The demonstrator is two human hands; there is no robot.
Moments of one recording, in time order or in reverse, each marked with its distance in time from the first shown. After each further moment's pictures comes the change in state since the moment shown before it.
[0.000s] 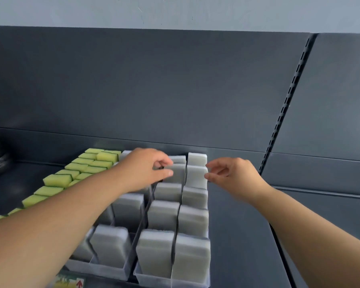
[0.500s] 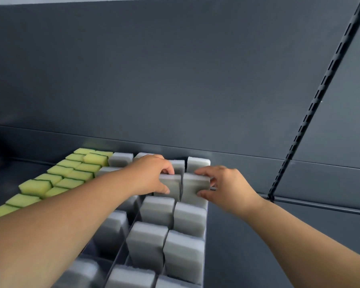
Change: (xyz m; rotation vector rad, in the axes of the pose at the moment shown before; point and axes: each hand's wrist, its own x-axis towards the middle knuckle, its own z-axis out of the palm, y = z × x) left_hand 0.073 -0.022 0.050 0.227 -0.201 -0.084; right_hand 0.061 0.042 0.037 -0.107 -0.125 -0.162
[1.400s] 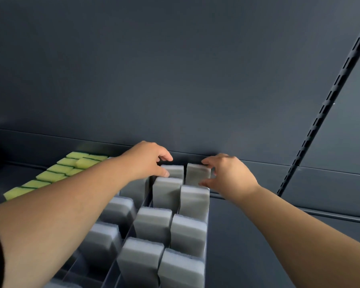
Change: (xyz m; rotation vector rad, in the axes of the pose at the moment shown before) left_hand 0.037 -0.012 -0.021 -0.089 0.009 -0.053; right_hand 0.045 0.009 -0.010 -0.230 0.030 0.085
